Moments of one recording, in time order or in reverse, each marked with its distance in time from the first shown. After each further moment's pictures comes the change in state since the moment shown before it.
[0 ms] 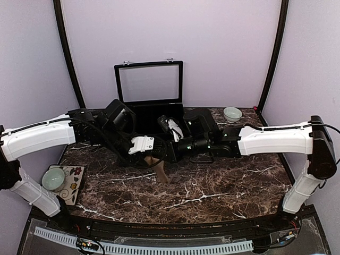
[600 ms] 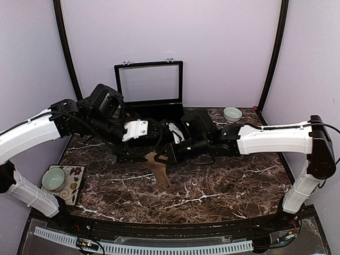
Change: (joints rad) left arm -0.013 -0.101 0.110 0.004 -0.081 0.013; right arm -0.001 0.006 0.016 -0.131 0.005 0.080
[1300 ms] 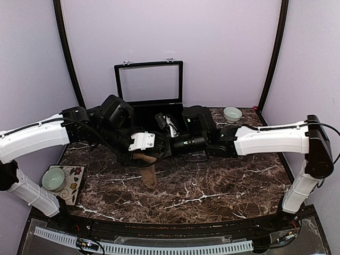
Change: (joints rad) left arm -0.036 0.048 -0.070 0.030 -0.056 0.026; right arm 0.000 0.027 0.006 0.233 -0.138 0.195
